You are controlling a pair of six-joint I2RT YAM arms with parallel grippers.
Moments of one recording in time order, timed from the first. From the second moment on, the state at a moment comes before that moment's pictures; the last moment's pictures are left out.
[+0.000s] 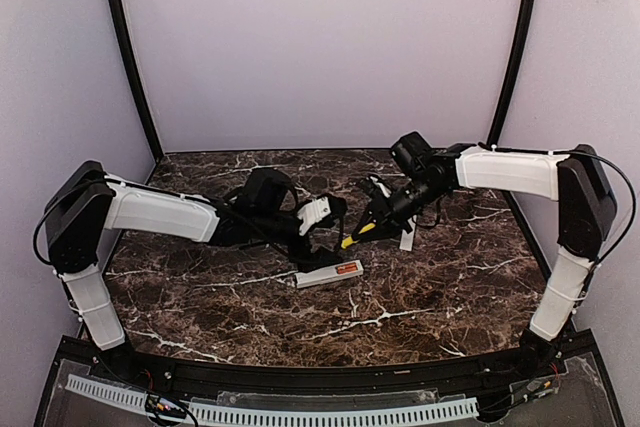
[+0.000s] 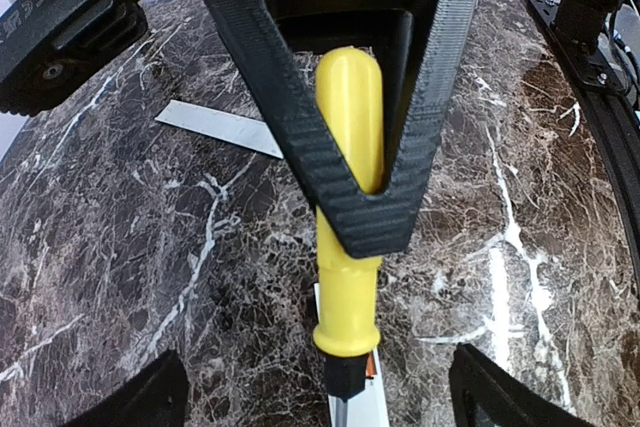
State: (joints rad) left arm -0.84 1.80 1.08 0.11 0.42 0.42; right arm 0.63 1.78 1.32 -0.65 -0.82 0.46
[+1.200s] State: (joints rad) left arm -0.78 1.59 1.01 -0.10 0.20 0.22; right arm 0.58 1.58 1.42 -0.93 -0.45 0.21
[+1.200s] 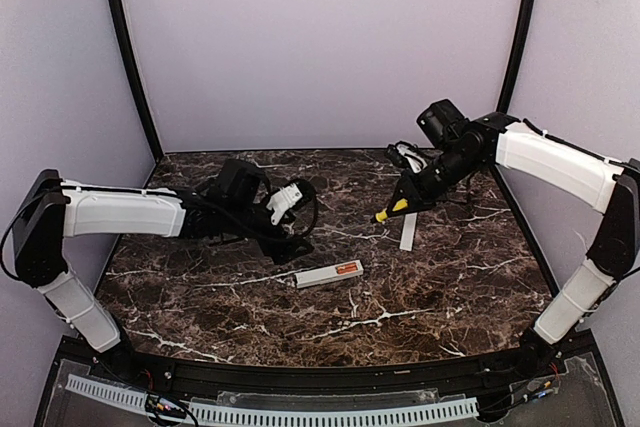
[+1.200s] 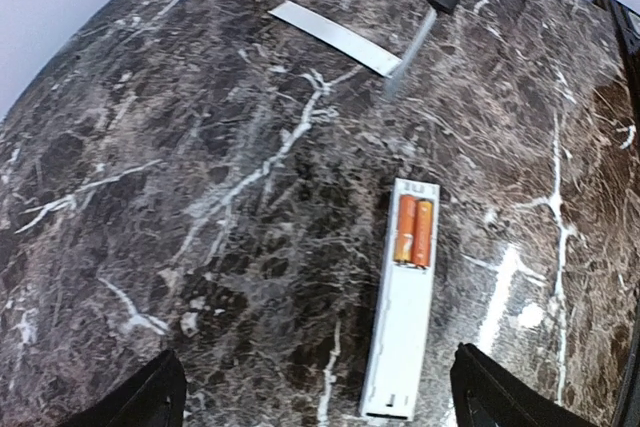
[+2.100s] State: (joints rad) left arm -0.81 1.82 0.96 -0.05 0.42 0.36; right arm 0.58 1.58 1.39 -0.98 -0.47 0.16
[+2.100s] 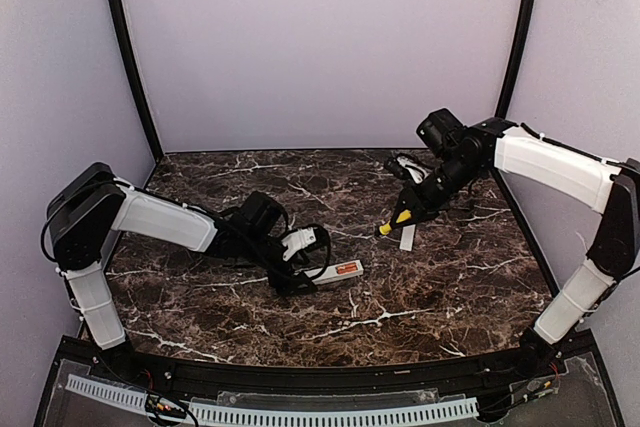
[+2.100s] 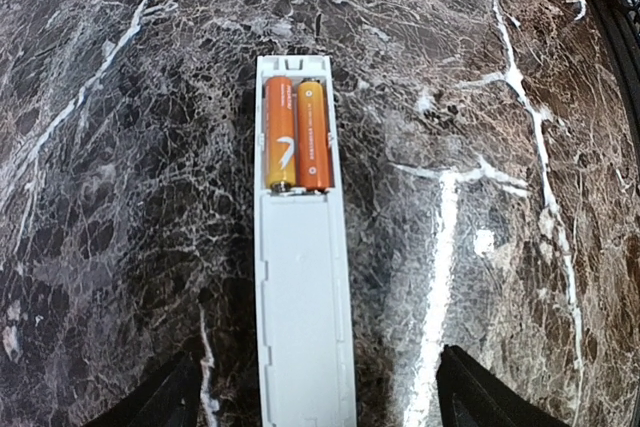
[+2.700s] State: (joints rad) left arm -0.81 1.89 0.97 0.00 0.41 0.38; right arm 0.58 1.58 1.36 -0.96 -0.48 0.15
